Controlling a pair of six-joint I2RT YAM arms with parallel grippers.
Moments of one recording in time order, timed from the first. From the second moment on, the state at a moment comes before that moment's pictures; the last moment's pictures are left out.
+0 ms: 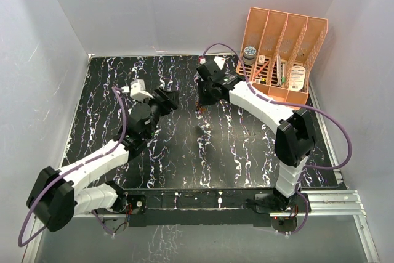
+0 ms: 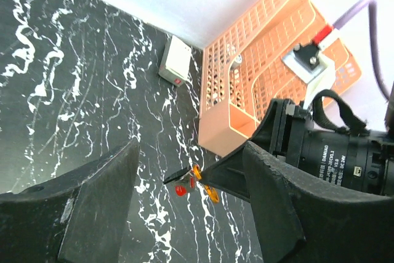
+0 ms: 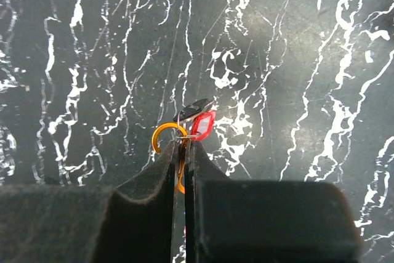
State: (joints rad) left arm -0.65 1.15 0.62 0.46 -0.39 -0.72; right arm 0.66 1.85 1.66 -0.75 0.07 0.47
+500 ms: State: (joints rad) left arm -0.64 1.00 0.63 0.27 -0.46 -0.68; right arm 0.50 1.66 1.19 -0.11 -0.37 0.85
